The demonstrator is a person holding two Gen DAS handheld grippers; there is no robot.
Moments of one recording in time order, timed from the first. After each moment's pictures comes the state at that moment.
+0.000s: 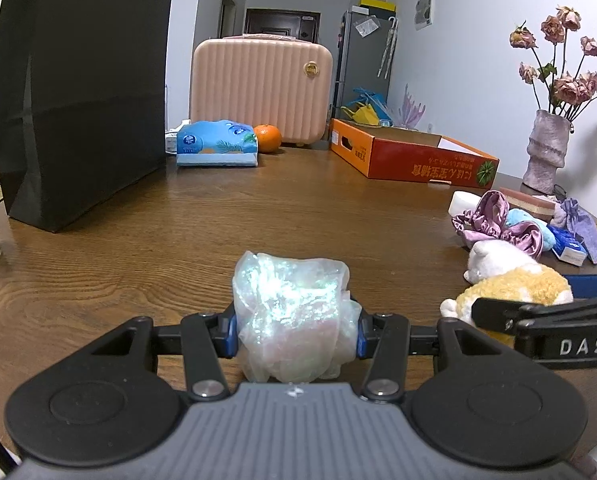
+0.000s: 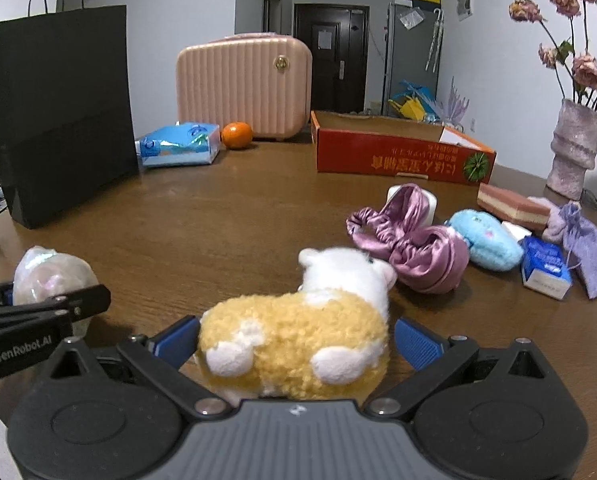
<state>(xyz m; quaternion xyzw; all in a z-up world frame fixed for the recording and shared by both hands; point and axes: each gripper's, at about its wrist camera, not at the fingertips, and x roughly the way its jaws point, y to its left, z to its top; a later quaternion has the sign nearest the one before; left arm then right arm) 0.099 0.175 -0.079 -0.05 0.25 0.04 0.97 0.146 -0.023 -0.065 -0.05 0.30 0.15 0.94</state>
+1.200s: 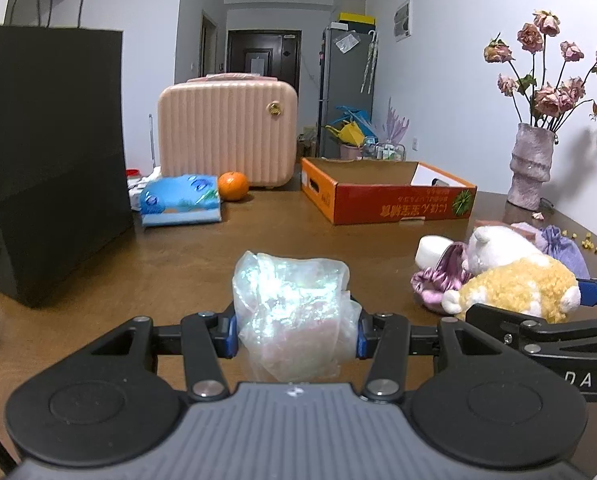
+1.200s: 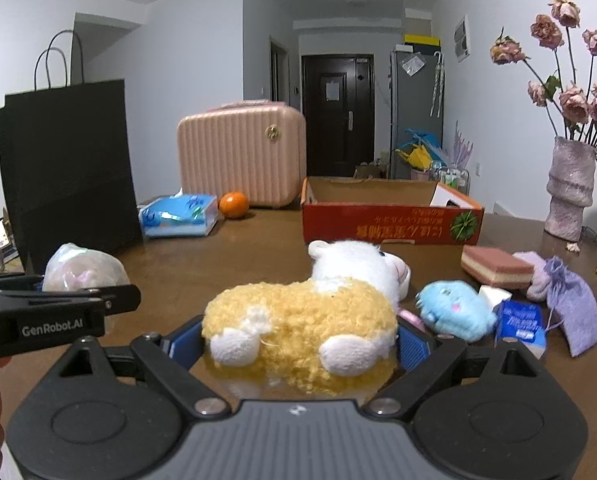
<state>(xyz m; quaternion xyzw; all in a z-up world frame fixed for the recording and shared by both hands) 0.133 0.128 -0.023 -0.02 0.22 0.03 0.97 0.156 -0.075 -0.022 -0.02 0.21 0.18 0.96</state>
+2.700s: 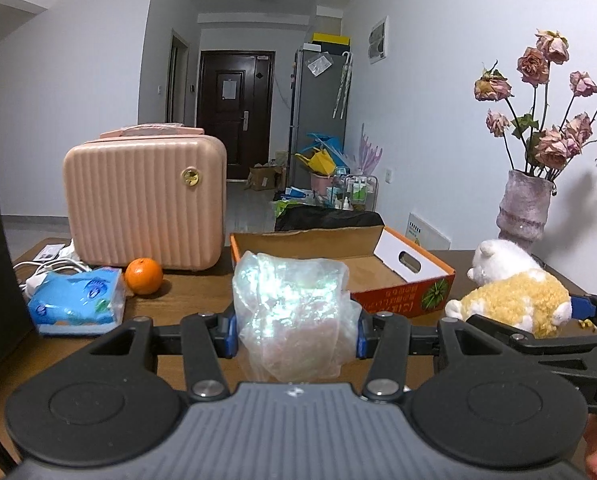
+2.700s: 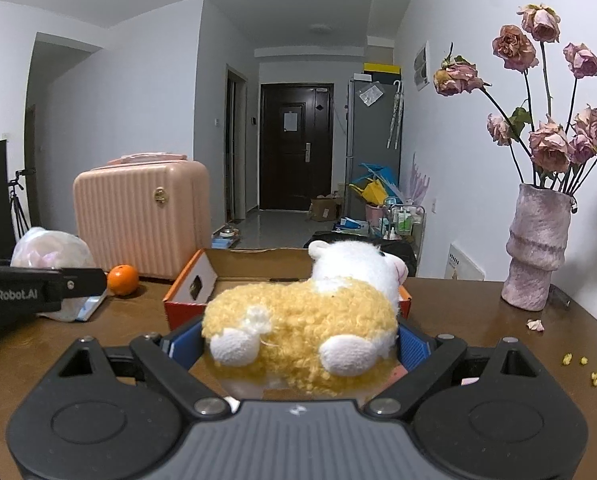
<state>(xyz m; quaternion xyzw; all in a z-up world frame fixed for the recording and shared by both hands) 0.313 0.057 0.041 -0.03 0.19 -0.01 0.98 0.333 -0.157 0.027 -0.02 0.17 0.12 0.98</state>
